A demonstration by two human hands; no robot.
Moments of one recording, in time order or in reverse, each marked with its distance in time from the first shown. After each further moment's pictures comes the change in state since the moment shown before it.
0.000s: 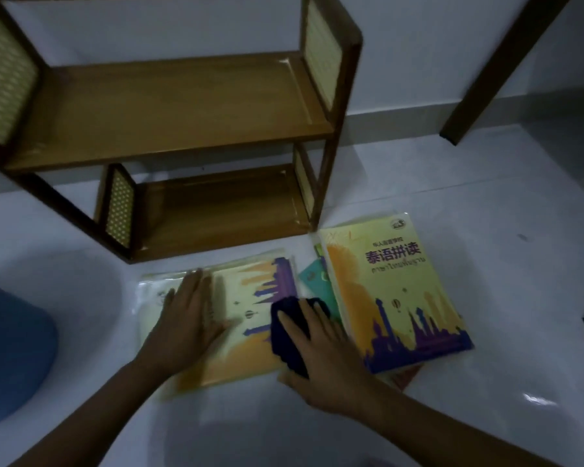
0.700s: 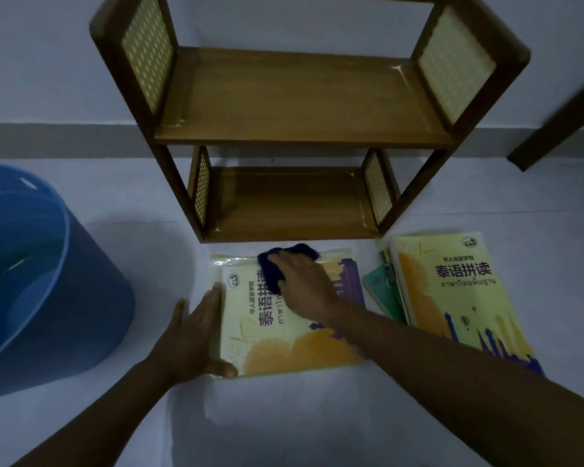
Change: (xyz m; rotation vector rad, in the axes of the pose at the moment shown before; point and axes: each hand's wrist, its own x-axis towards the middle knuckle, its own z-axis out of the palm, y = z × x) left_hand -0.065 -0.109 -0.014 -0.047 -0.241 -0.093; right_hand 0.165 -0.091 0.012 -0.057 0.172 -0.145
